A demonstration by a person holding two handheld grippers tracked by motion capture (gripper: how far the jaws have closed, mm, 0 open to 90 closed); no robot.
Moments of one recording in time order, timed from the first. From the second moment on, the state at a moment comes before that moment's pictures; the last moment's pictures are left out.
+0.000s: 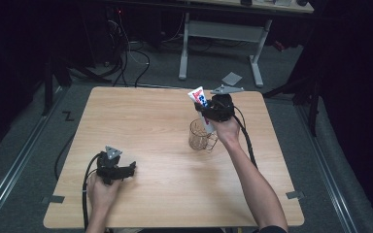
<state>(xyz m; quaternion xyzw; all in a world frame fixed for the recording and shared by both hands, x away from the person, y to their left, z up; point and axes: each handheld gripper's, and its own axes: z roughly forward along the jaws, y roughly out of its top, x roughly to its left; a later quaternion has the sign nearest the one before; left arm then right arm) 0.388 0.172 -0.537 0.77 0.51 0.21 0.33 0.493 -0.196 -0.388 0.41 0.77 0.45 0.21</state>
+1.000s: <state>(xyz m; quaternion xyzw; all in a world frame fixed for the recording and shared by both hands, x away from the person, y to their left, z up) 0.388 0.172 -0.537 0.77 0.51 0.21 0.33 0.498 -0.186 -0.400 0.41 0.78 0.43 0.20</state>
